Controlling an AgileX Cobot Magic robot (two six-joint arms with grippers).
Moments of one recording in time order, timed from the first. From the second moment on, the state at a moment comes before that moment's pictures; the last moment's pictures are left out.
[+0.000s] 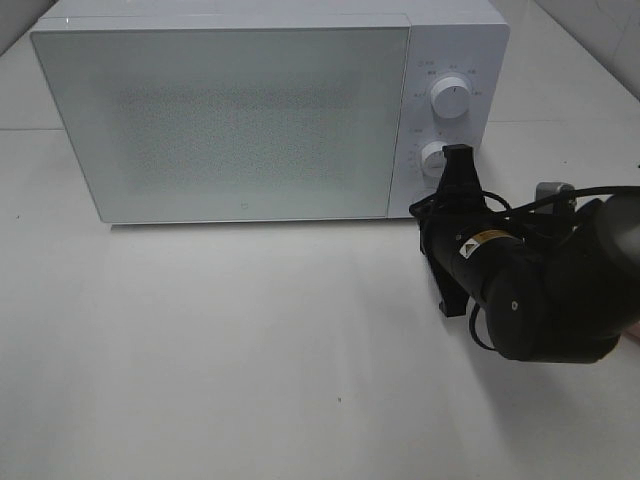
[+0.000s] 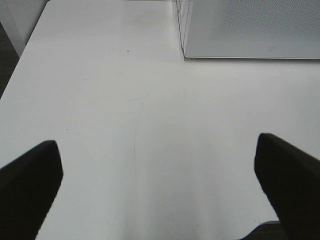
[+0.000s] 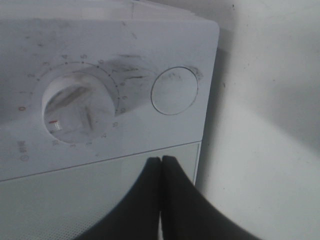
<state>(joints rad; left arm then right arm) 0.01 0.00 -0.52 -0.06 1.08 0.00 0.62 1.98 -0.60 0.57 -1.04 1.37</state>
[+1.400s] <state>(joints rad) 0.01 0.00 -0.52 -0.06 1.08 0.00 0.49 2.15 -0.81 0.55 -0.96 1.39</state>
